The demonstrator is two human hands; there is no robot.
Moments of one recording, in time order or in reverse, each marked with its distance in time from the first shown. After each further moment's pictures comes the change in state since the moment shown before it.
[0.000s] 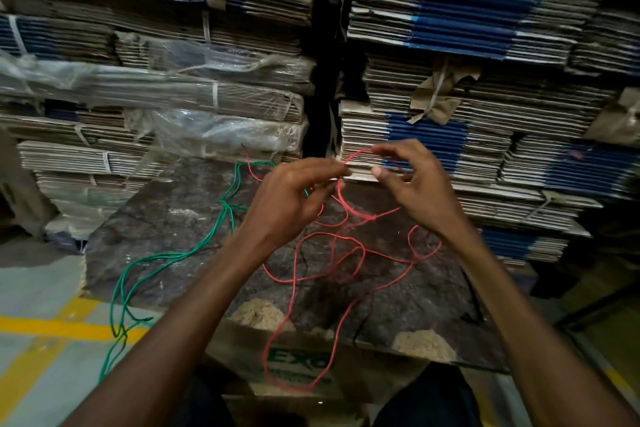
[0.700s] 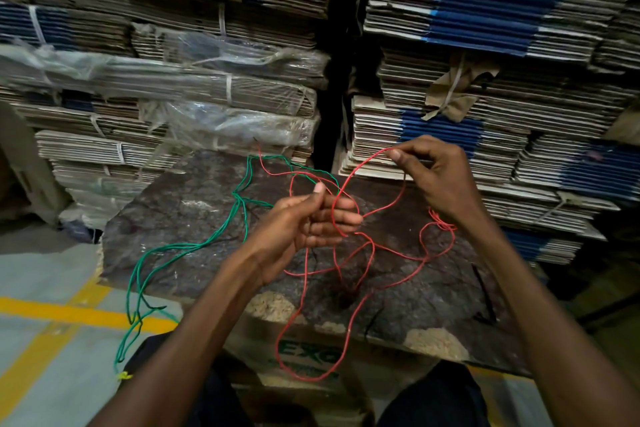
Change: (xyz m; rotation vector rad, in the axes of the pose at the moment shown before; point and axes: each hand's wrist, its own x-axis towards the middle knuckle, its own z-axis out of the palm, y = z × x) left_hand -0.039 0.018 -0.007 -1.060 -0.194 -0.908; right_hand 0.012 0.003 0.000 0.096 0.054 -0.004
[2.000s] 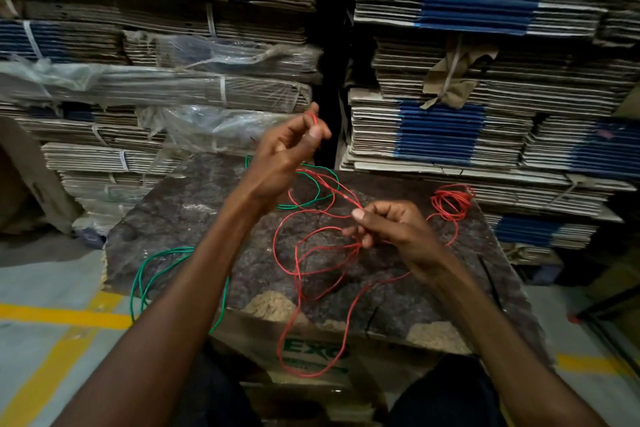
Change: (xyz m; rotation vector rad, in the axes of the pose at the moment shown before) left_hand 0.055 0.047 -0.012 0.272 0.011 0.514; right_hand -0.071 -0.026 0.046 0.767 -0.295 0.488
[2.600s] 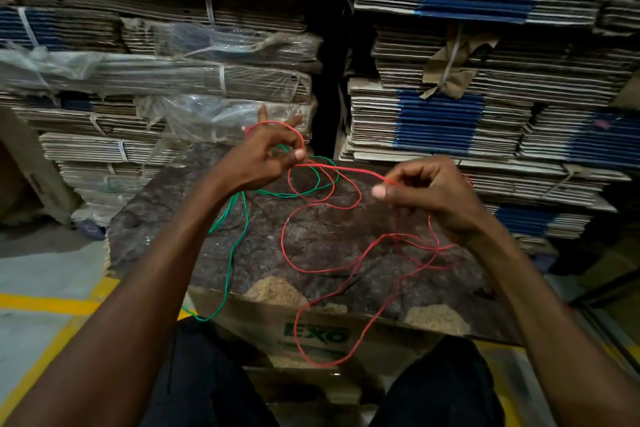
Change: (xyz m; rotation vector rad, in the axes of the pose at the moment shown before) left_hand -0.004 -0.009 -0.052 0.823 -0.254 0.054; right_hand -0.011 -0.052 -0.026 -0.295 -0.017 -0.209
